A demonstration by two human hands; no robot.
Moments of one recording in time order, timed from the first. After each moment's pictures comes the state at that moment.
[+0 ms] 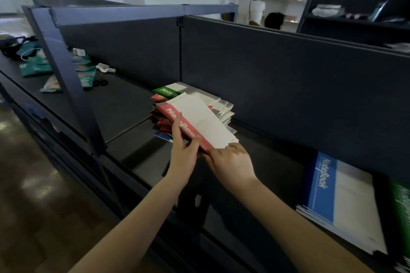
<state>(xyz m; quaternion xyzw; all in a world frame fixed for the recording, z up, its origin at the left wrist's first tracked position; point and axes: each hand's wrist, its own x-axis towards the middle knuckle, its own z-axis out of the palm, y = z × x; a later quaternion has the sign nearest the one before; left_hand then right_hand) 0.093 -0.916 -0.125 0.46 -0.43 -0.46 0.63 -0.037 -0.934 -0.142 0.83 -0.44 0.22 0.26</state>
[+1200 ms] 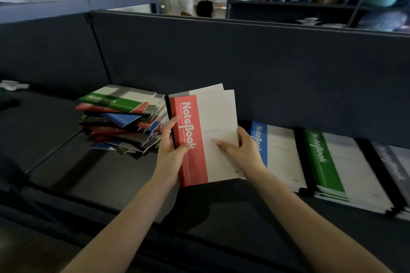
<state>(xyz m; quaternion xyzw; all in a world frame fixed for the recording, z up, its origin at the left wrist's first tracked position) 0.005 -0.903 -0.128 0.38 -0.51 -0.54 0.55 -0.168 -0.877 -0.124 0.49 -0.60 0.51 -0.37</state>
